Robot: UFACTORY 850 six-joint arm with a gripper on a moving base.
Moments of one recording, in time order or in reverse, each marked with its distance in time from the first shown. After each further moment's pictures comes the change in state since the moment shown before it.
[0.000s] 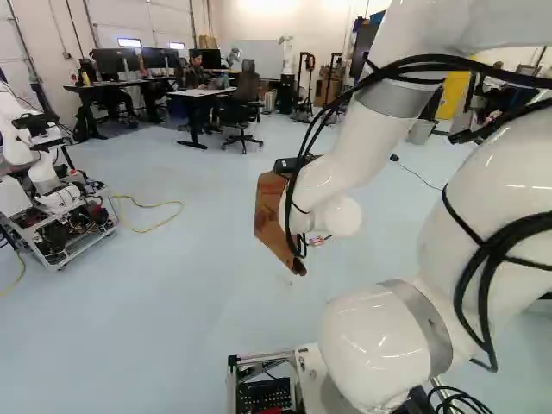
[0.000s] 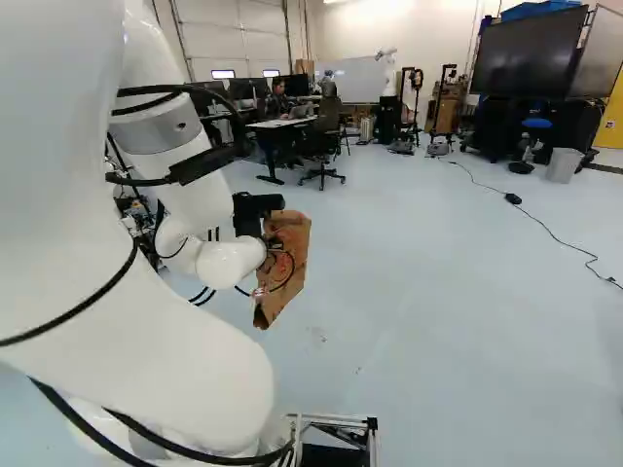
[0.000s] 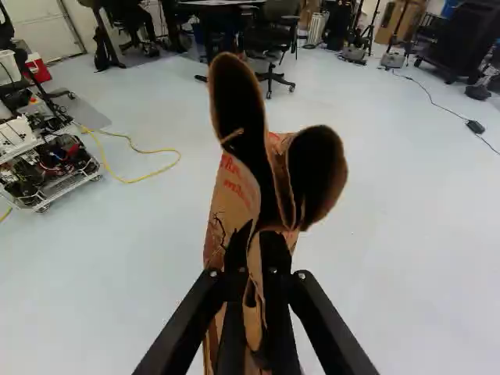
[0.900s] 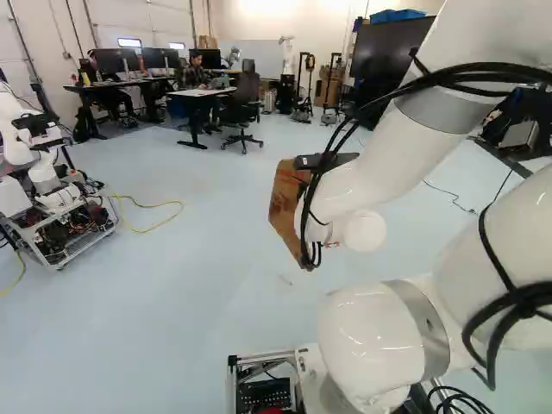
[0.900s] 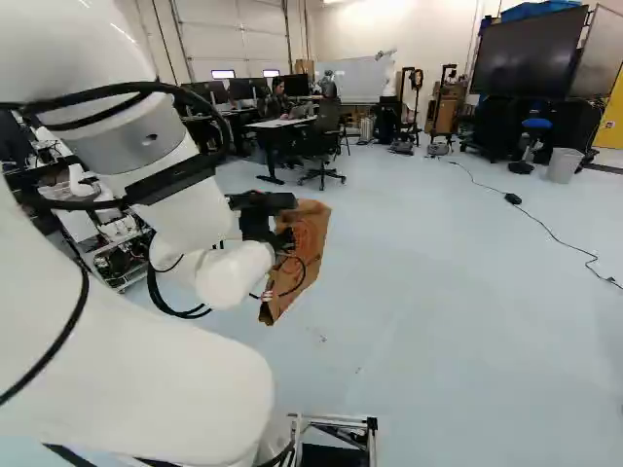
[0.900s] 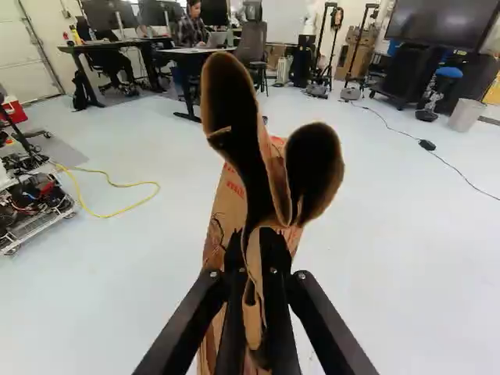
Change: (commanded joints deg) arm -6.2 9.0 5.4 -0.8 3.6 0.0
